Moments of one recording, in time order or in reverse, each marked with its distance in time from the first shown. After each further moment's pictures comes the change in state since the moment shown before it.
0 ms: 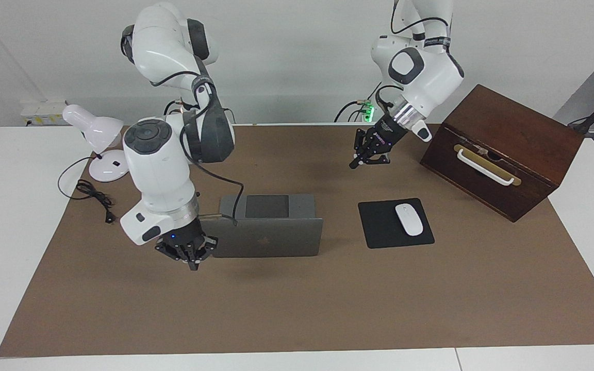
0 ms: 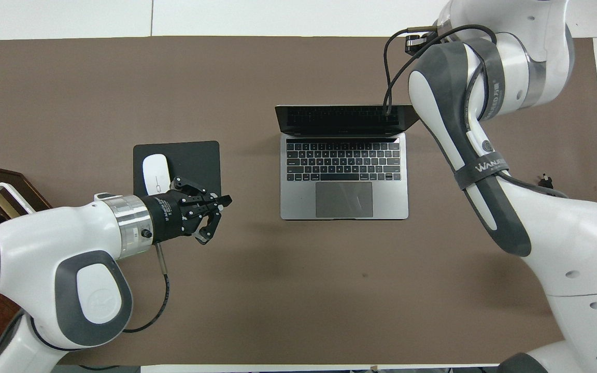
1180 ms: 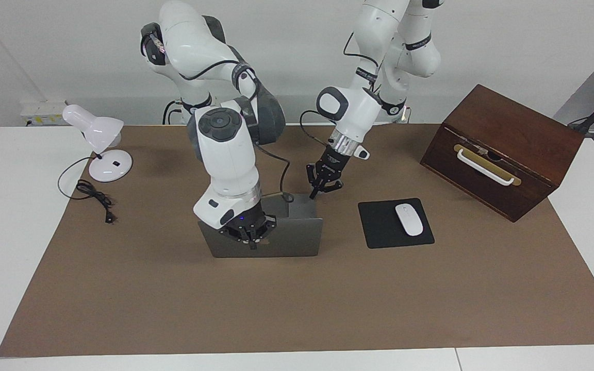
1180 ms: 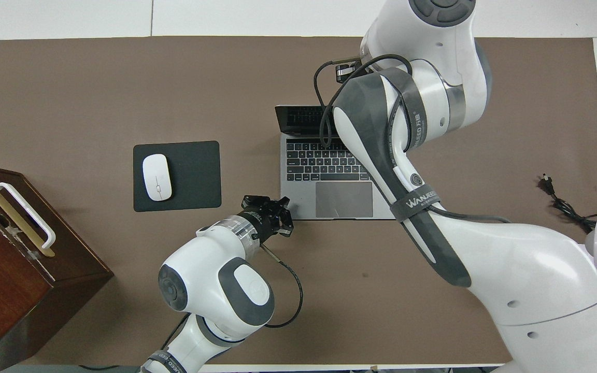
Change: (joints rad) left arm -0.362 0.423 -0.005 0.157 -0.484 0.554 -0.029; right arm 0.193 0.001 -0.075 0.000 0.118 -0.050 0.021
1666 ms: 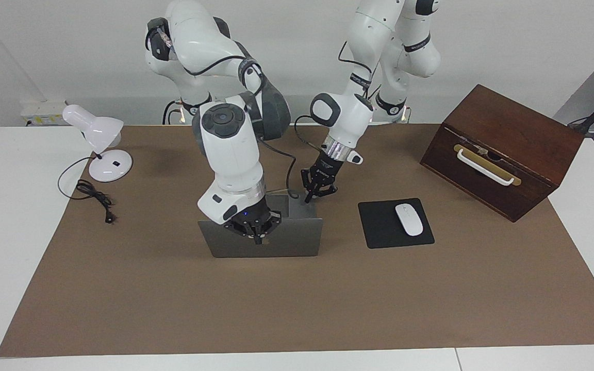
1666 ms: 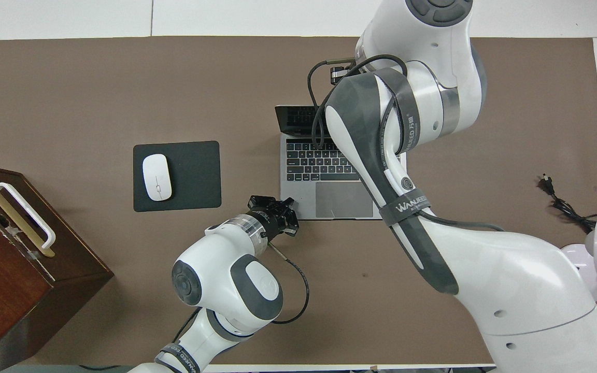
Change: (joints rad) left arm -0.005 0.055 -0.004 0.027 -0.001 0.015 0.000; right arm 0.099 0.000 -0.152 0.000 0.123 -0.033 0.011
